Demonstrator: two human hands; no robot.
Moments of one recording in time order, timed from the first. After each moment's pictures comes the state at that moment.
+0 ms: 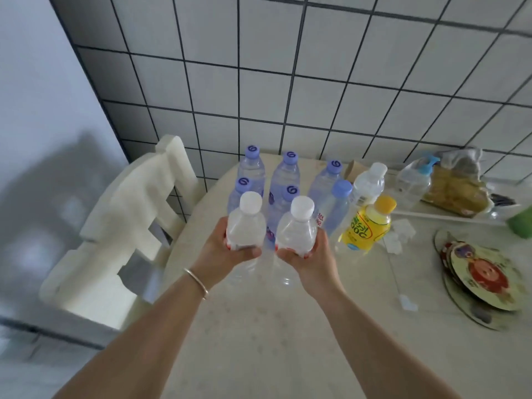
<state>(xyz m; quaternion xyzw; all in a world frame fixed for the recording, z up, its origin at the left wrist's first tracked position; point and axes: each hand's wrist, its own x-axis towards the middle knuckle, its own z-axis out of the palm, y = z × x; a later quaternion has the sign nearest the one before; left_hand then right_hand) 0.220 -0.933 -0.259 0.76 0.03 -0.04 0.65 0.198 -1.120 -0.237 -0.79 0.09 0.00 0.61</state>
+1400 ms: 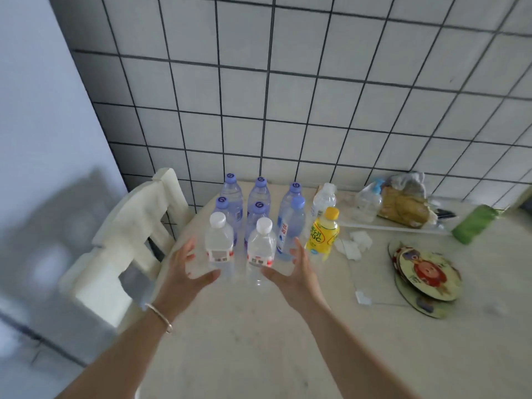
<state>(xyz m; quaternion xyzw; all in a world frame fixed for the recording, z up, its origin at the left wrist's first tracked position) 0.138 -0.926 -0.219 0.81 0.06 0.04 0.58 0.129 -1.148 -0.187 -0.85 0.08 0.02 0.52</state>
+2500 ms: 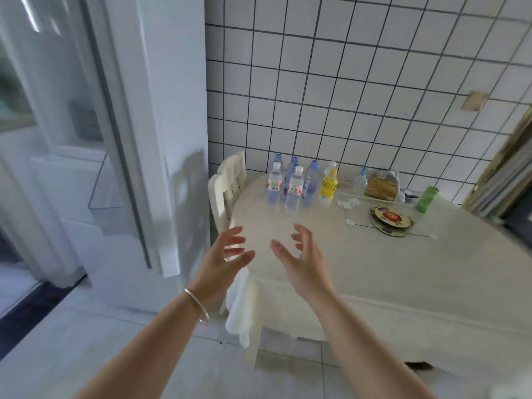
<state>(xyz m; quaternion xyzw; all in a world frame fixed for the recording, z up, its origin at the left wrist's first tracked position) -0.383 -0.885 -0.106 0.75 -0.02 0.10 0.65 -0.377 -1.046 -0.082 -0.85 -0.01 -0.08 0.51</state>
